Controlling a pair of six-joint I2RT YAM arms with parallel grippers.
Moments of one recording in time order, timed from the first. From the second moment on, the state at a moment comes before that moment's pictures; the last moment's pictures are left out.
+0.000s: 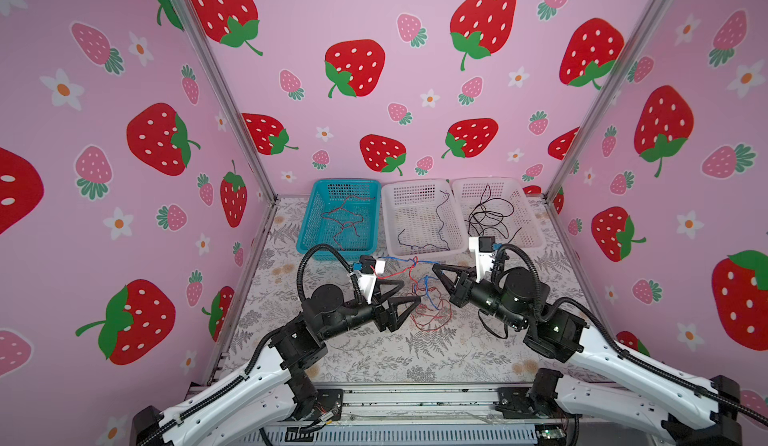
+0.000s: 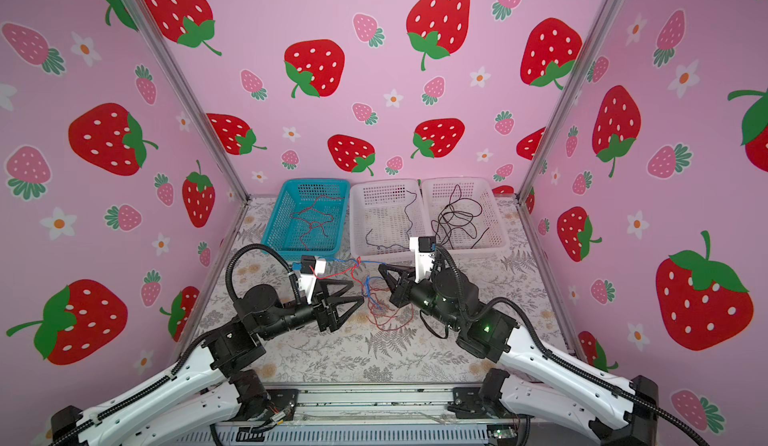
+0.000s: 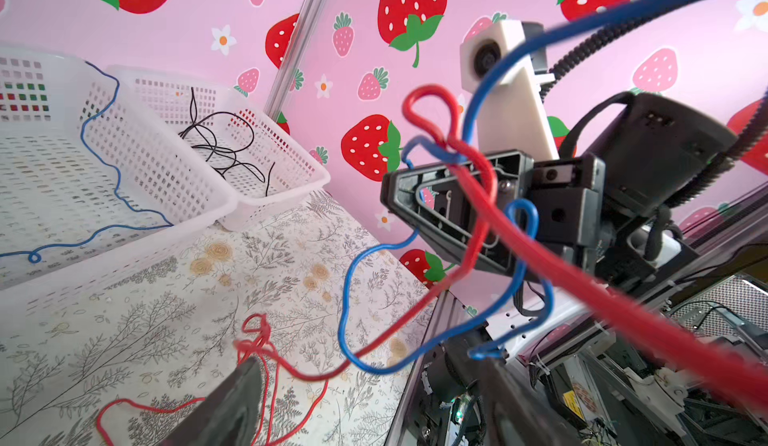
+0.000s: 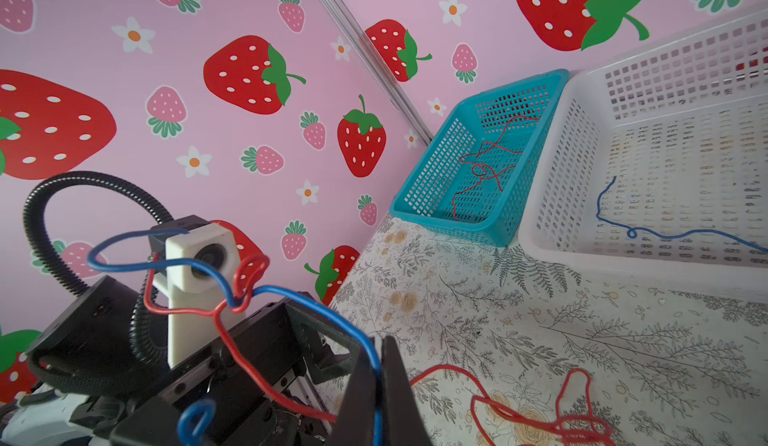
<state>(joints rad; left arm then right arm) -0.84 0.76 0.59 0.13 0.29 -0.52 1.09 0.88 0.80 0.00 0.08 0.68</state>
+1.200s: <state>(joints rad) -0.88 0.75 0.62 0.17 0.18 -0.50 1.17 0.87 0.78 0.00 0.12 0.66</state>
